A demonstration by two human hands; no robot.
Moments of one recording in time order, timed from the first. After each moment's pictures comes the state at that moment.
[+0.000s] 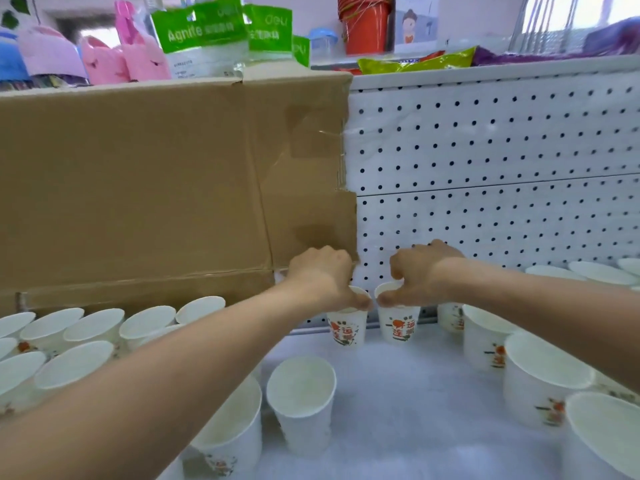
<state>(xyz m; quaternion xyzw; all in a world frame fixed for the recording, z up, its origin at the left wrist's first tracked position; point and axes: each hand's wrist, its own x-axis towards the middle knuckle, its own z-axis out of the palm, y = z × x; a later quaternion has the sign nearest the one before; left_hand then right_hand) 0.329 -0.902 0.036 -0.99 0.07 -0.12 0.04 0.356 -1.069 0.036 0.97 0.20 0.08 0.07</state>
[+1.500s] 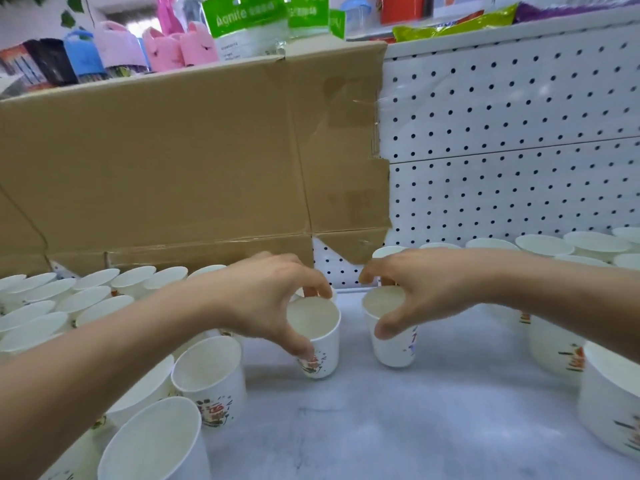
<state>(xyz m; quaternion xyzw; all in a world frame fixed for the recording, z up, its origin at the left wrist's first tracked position) 0.187 -0.814 0.053 -0.98 0.18 0.01 0.05 0.254 -1.039 0.042 0.93 0.37 -0.05 -0.04</state>
